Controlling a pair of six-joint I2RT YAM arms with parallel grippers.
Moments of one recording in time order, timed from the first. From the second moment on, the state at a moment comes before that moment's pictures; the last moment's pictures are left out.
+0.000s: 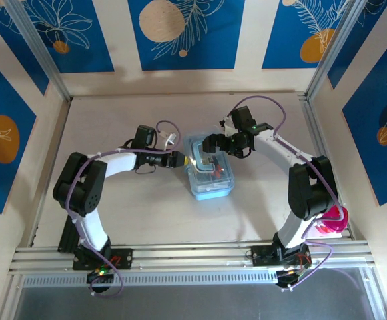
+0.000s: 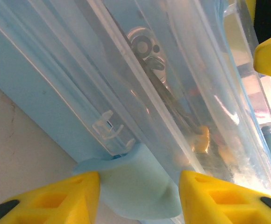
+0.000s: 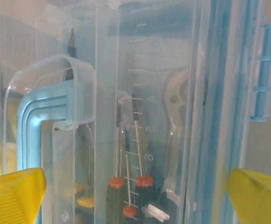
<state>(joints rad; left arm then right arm) -0.40 1.81 1.00 0.01 0.86 -0.32 0.37 1.71 1.25 -0.60 -0.42 0.36</state>
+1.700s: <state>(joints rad) -0.24 1.19 0.70 0.31 0.01 -0.12 0.05 1.00 0.70 -0.07 -0.21 0.14</state>
